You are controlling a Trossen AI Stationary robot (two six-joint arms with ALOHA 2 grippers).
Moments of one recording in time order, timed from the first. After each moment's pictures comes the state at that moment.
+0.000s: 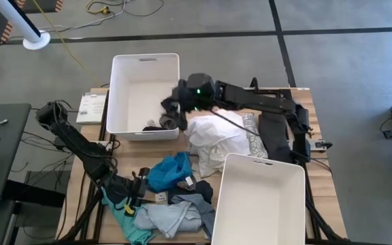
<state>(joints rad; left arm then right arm) -0.79 1.18 0.67 -0.09 -0.44 -0.36 -0.18 1.96 2.03 -0.44 -0.16 -0.08</state>
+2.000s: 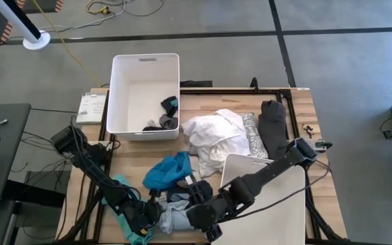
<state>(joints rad) -0.84 1.70 0.87 -0.11 -0.34 -0.42 0.54 2.07 2.03 -0.75 0.16 0.00</state>
